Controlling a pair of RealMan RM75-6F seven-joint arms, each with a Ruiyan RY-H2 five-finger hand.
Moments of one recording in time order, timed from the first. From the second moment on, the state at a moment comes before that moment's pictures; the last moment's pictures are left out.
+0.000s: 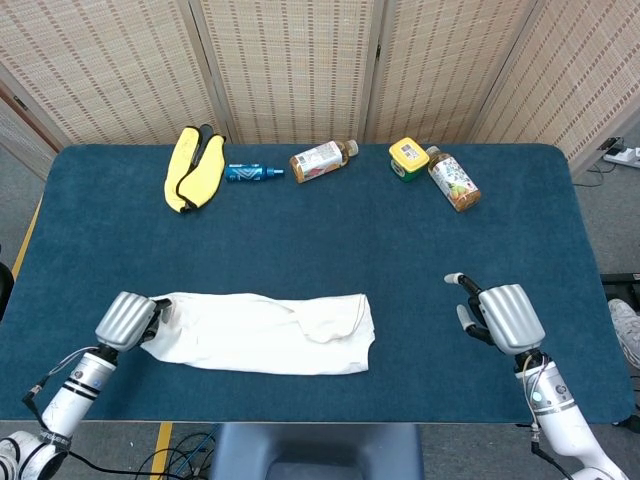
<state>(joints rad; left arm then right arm) -0.48 -1.45 0.02 -1.14 1.56 1.23 -0.13 0.33 -1.19 0.09 -1.74 -1.48 1.31 -0.11</state>
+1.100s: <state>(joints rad) -0.84 -1.53 -0.21 -1.90 0.88 1.10 0.88 0.26 -1.13 0.09 -1.68 -1.49 1.38 0.02</state>
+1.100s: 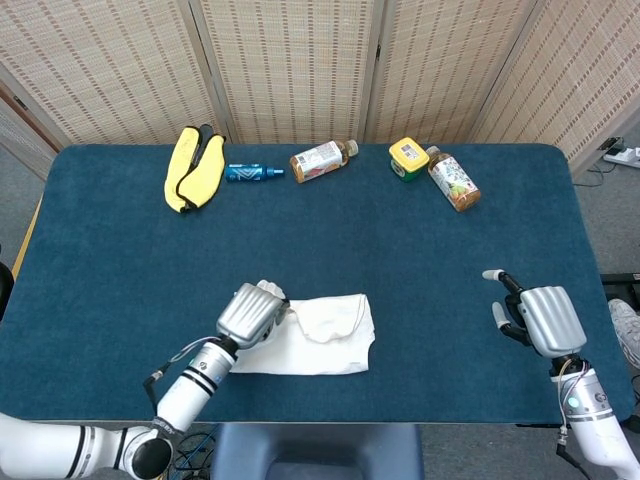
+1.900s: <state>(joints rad) -1.07 -1.85 -0.30 -1.70 0.61 1.23 1.10 0.25 -1.11 0.10 -1.68 -1.47 1.37 0.02</state>
